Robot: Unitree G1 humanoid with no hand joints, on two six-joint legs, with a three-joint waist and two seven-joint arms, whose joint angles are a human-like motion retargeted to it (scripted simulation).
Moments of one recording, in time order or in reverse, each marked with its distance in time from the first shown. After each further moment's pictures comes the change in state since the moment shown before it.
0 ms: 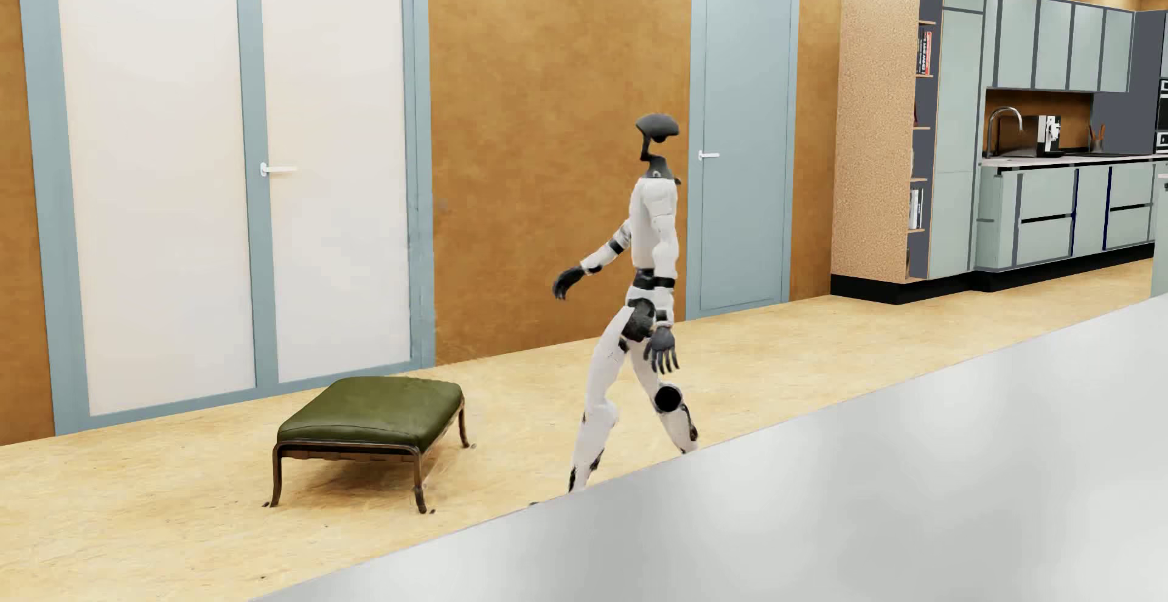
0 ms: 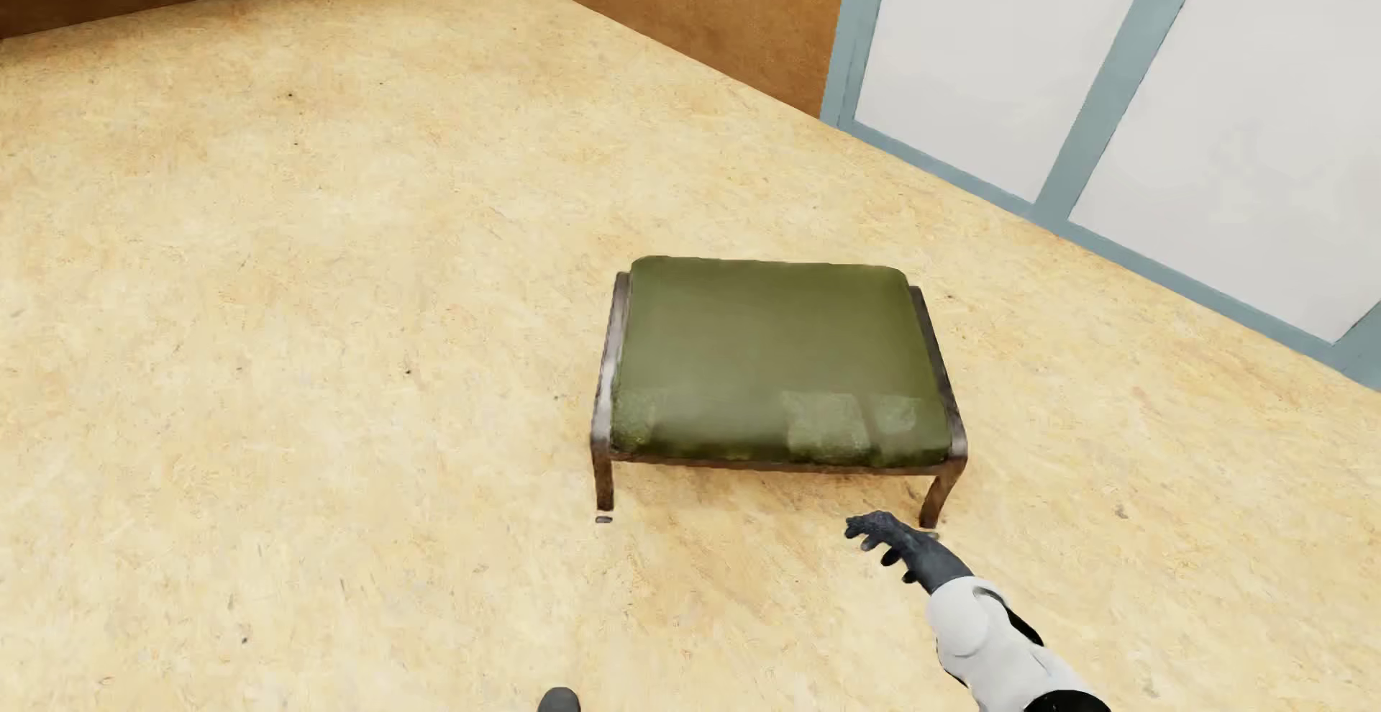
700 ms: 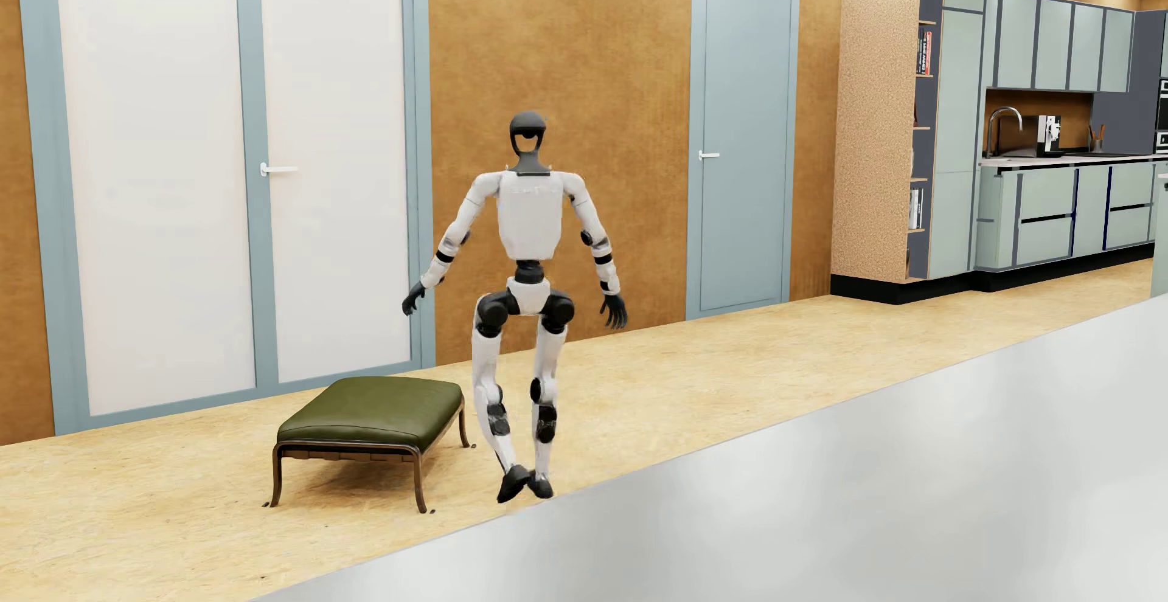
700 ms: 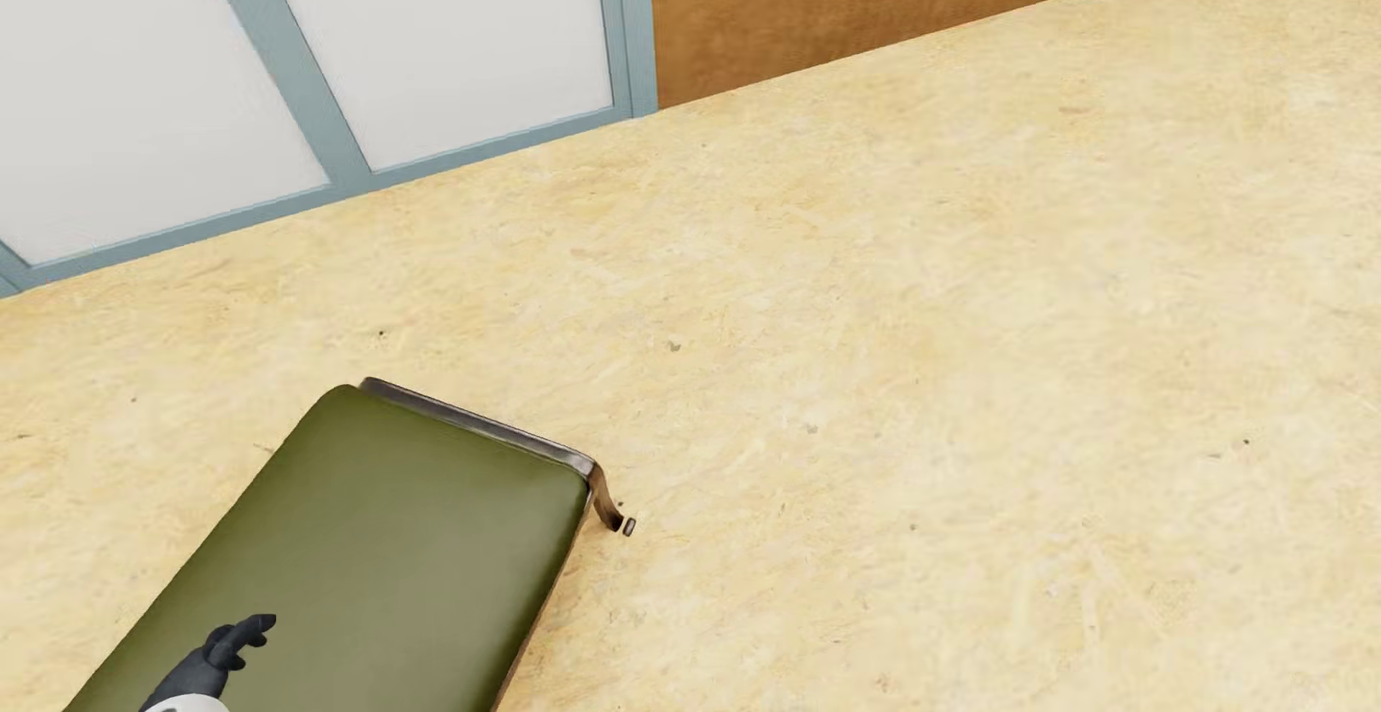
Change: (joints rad) body 0.201 -0.441 -0.108 -0.052 0.083 -0.008 0.205 -0.009 0.122 1.011 0.227 -0.389 0.318 -0.290 0.144 0.213 -0.026 -0.035 -0.216 -0.105 -0.279 -0.130 0.299 0.036 -0.060 -0.125 0.055 0.000 0.033
